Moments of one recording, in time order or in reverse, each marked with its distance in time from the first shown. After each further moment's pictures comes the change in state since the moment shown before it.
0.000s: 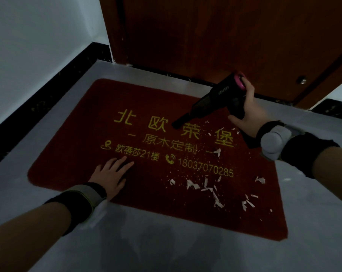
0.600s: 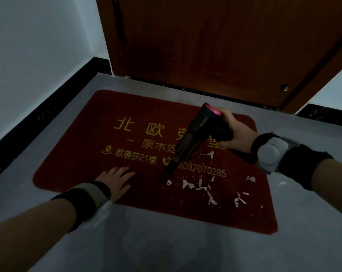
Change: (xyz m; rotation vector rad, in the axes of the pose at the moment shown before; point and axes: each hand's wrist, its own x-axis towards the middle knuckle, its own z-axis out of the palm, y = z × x) left_hand -0.017 0.016 -0.021 0.061 -0.149 0.045; right_hand -0.044 -0.016 -0.016 0.246 -0.347 -0.129
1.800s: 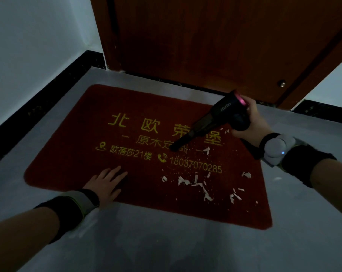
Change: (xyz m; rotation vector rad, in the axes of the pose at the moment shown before) left_hand -0.007 -0.001 0.024 -0.037 0.017 -0.015; right_hand -0.013 0.040 -0.016 0.010 0.344 0.177
